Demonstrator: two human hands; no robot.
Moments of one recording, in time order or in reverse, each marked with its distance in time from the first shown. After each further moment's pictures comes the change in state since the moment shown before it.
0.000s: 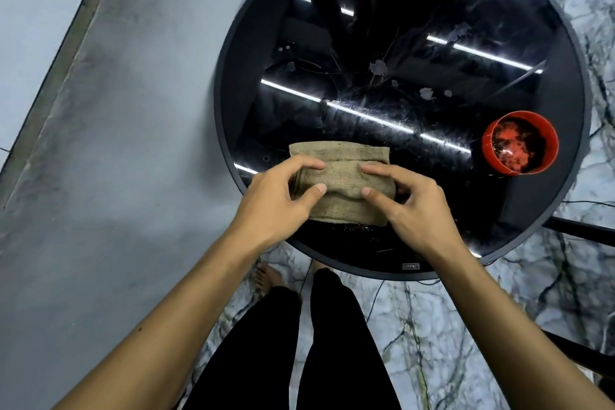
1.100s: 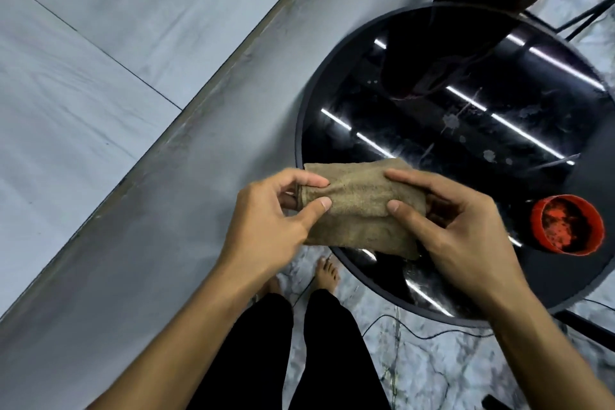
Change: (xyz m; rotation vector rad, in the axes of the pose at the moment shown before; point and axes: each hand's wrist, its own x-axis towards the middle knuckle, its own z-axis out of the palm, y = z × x) left_hand -0.077 0.000 -0.055 -0.421 0.320 -0.084; right_hand -0.037 -0.107 0.009 -0.021 -0.166 -0.239
